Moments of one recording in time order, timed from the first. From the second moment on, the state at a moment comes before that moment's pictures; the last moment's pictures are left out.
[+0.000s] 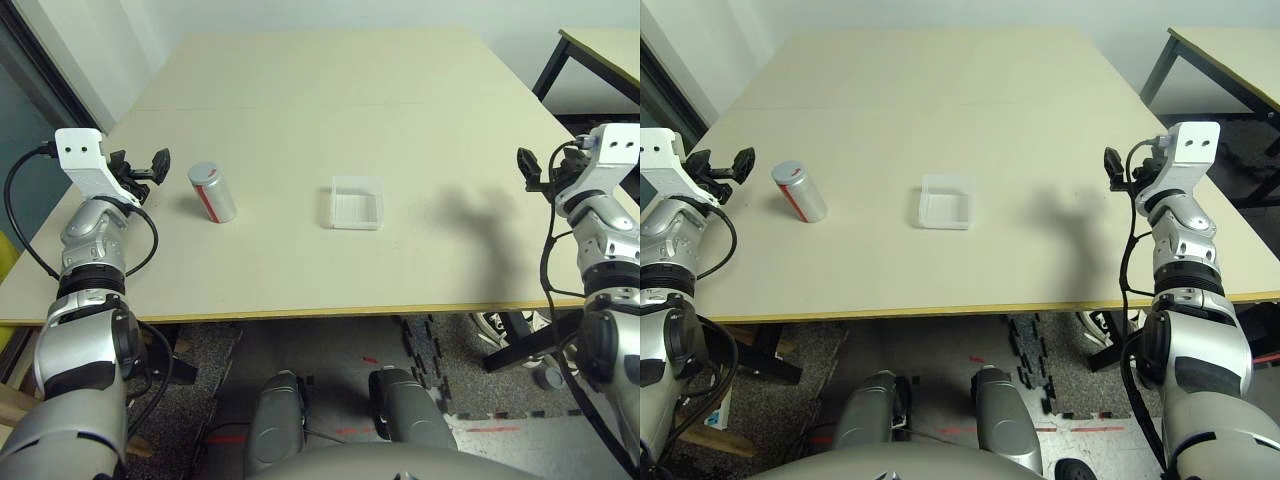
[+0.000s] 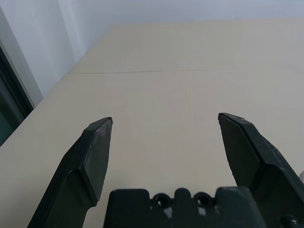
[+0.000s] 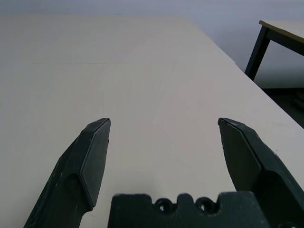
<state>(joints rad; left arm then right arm) -0.76 0.64 0.35 1.08 -0.26 -0.16 -0.48 -0.74 -0.58 -0.34 1.02 0.22 -0.14 0.43</state>
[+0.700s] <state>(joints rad) -0.80 0.68 0.35 1.08 -0.26 -0.15 -0.48 -0.73 -0.56 -0.25 0.74 0.29 -0.02 0.77</state>
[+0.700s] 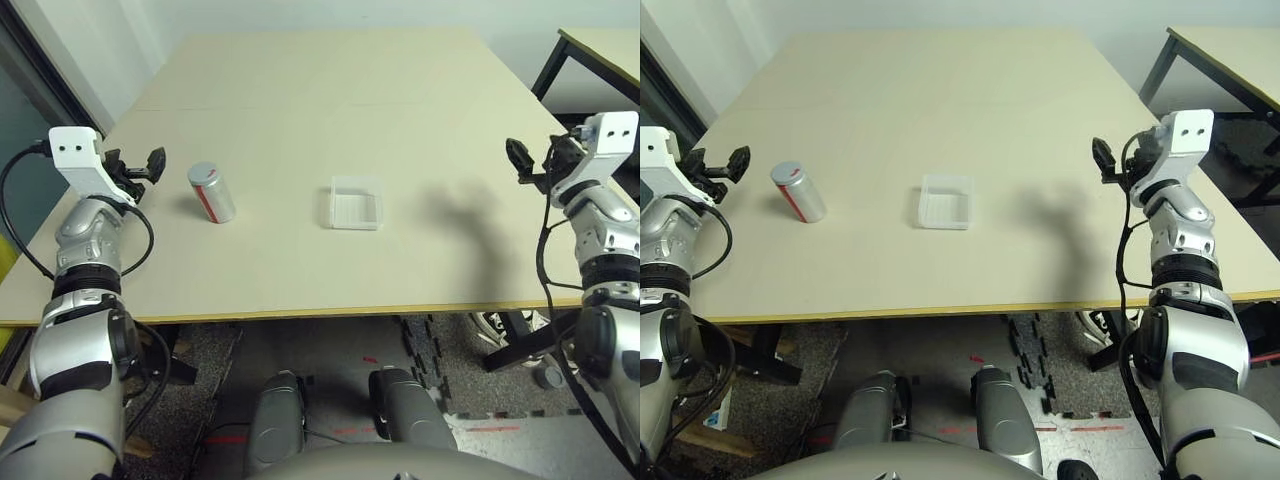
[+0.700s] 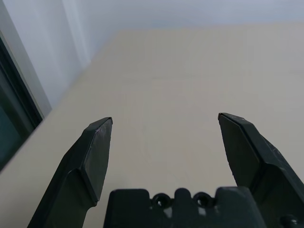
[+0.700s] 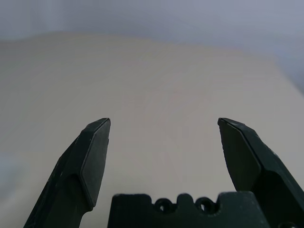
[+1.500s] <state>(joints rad) -0.54 0.54 0.34 0.23 -0.46 0.35 -0.60 -0.50 -0.65 0.08 0.26 0.25 0.17 1.23</state>
